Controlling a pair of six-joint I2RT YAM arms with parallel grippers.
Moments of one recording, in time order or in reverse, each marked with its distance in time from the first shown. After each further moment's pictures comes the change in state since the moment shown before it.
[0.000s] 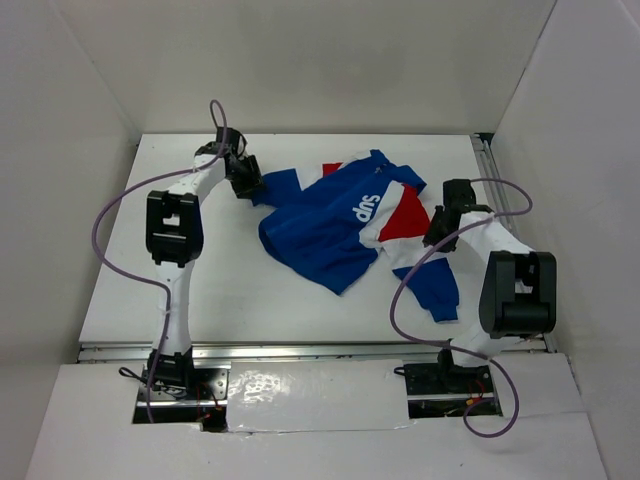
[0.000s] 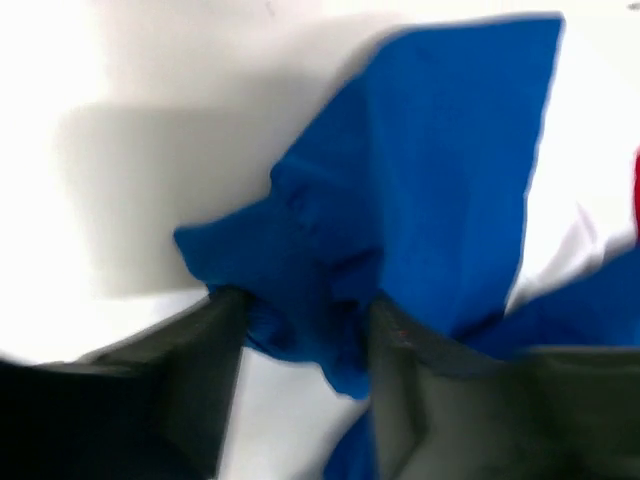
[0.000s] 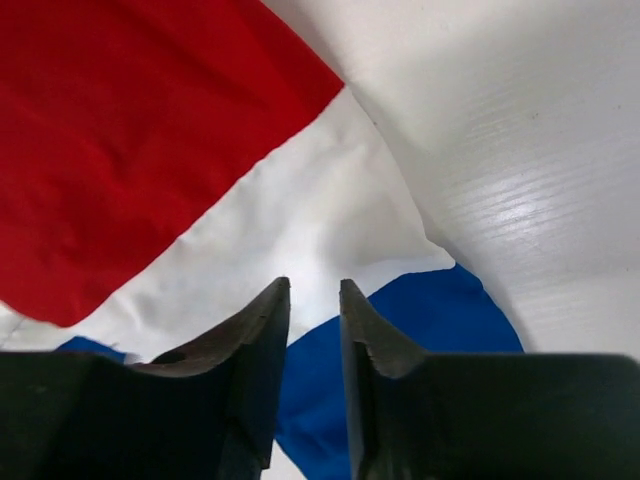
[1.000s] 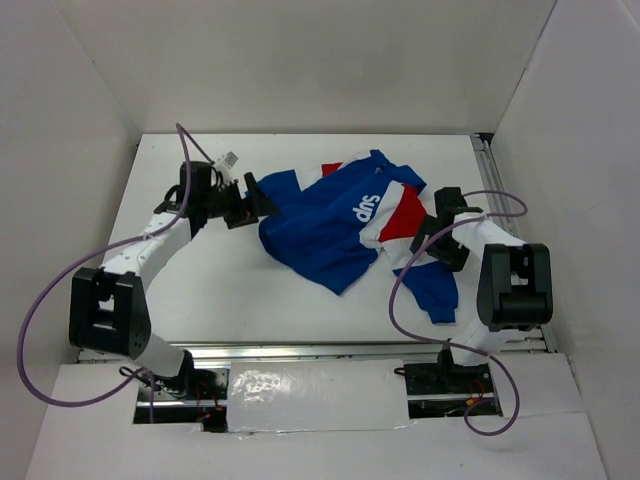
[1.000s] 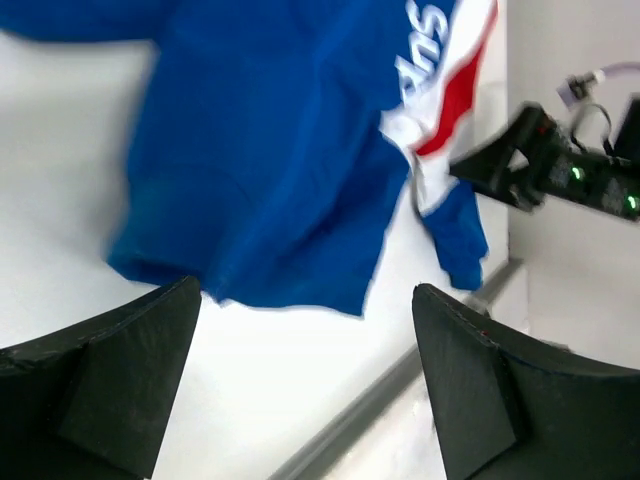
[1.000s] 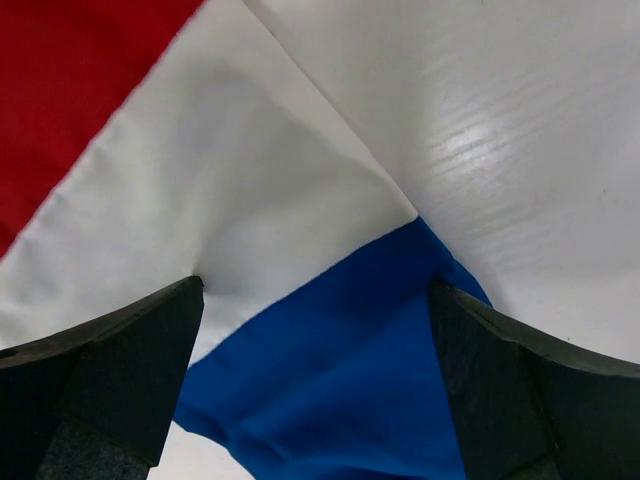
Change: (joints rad) left arm -0.048 -0.911 -0.995 0.476 0.341 -0.093; right arm 0.031 0.039 -0.033 -0.093 0.109 0.054
